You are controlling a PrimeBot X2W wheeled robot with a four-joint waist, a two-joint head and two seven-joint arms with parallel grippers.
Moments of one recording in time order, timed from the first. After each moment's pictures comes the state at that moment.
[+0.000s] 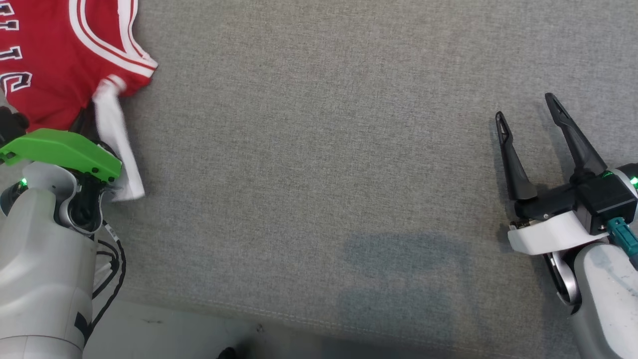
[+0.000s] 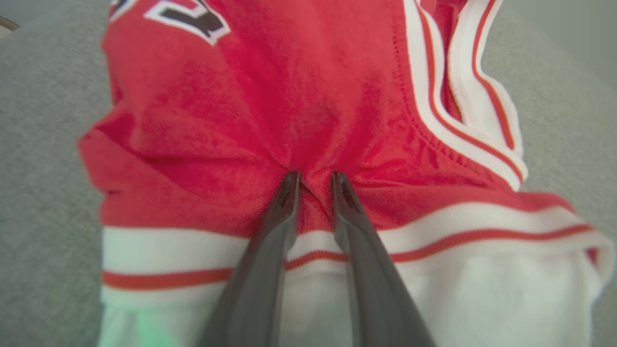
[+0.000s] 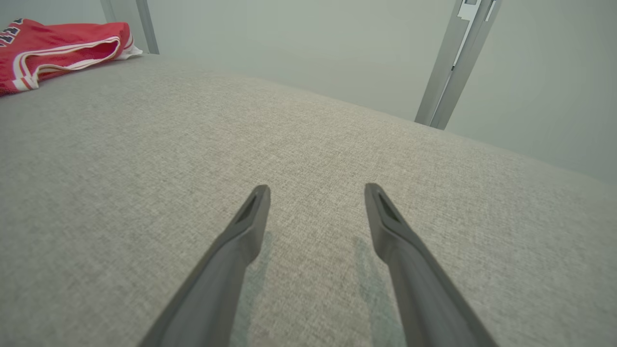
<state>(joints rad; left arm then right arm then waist) -0.81 0.26 -0.18 0.95 -0.88 -0.13 -0.02 -0.27 -0.26 0.08 -0.02 -0.03 0.13 -0.26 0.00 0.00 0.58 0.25</state>
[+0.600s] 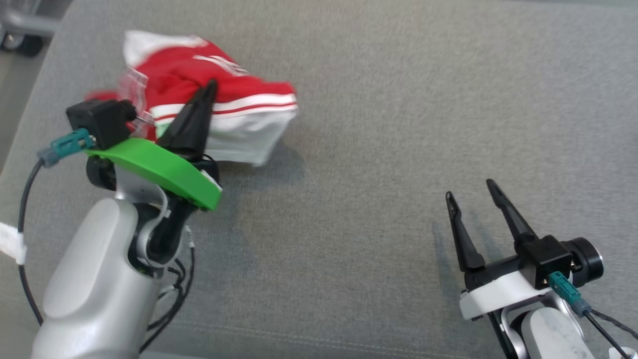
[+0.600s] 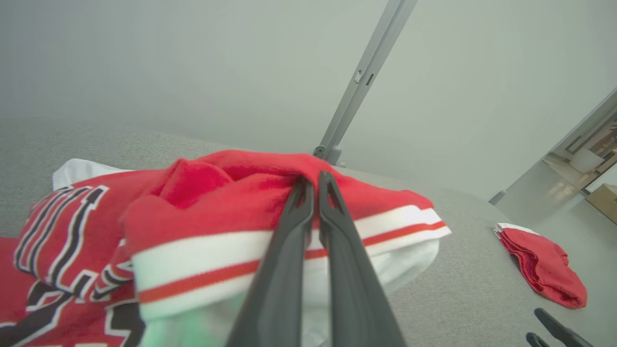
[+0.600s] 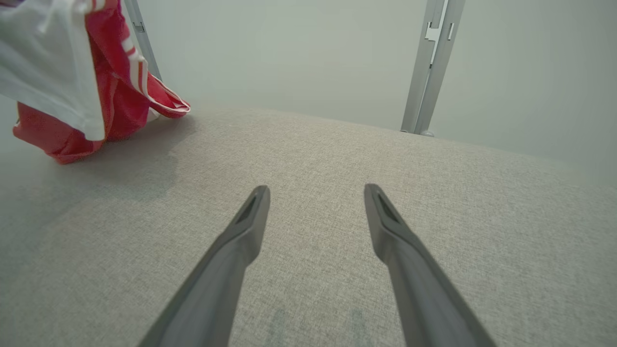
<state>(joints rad) -0.60 0.29 -0.42 0.25 -0.88 -0.10 0.02 -0.10 -0.09 0.12 0.08 0.01 0.13 -0.26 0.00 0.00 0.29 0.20</state>
